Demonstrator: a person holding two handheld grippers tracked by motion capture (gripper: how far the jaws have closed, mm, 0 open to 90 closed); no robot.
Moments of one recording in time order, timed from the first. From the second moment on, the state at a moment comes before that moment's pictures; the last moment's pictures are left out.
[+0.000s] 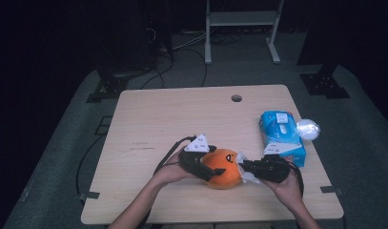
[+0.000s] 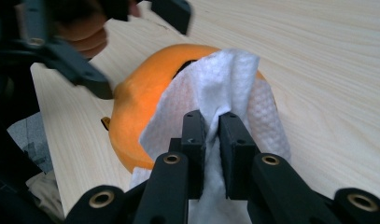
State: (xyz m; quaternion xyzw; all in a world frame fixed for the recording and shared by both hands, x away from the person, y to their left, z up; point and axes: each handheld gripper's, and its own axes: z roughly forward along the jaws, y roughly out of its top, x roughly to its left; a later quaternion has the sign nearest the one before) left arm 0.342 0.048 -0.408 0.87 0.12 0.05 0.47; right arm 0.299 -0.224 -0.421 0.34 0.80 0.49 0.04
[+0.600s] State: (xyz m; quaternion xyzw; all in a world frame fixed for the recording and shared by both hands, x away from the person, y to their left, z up) left arm 0.335 0.033 -0.411 0.87 0.11 0.11 0.47; right arm 0.304 -0.237 -0.423 0.38 0.78 0.50 0.06
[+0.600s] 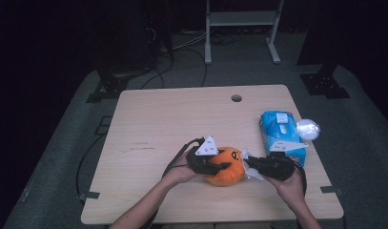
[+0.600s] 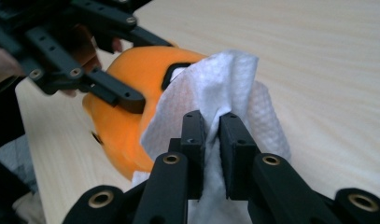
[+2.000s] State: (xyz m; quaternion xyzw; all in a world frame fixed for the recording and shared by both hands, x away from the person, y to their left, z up) left arm 0.348 0.087 -0.393 0.84 0.20 0.12 0.49; right arm 0.273 -0.336 -0.447 0.44 0.78 0.44 0.09
